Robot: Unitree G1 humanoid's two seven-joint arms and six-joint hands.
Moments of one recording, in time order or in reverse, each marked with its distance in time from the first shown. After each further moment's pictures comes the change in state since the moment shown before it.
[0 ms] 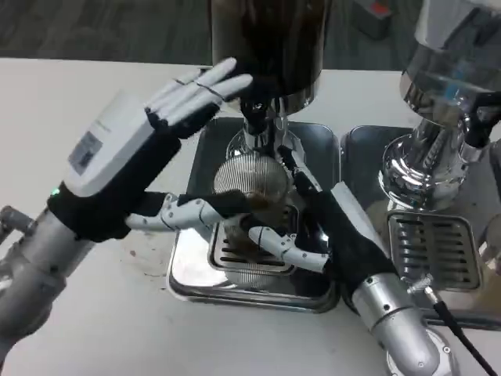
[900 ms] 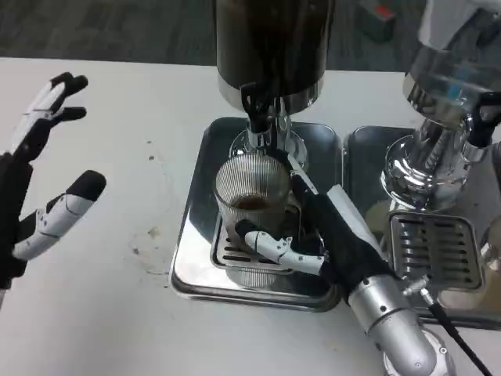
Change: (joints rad) left arm 0.216 -0.010 0.202 0.156 -0.163 0.049 0.060; right arm -0.007 0.007 0.004 0.028 0.016 -0.018 0.006
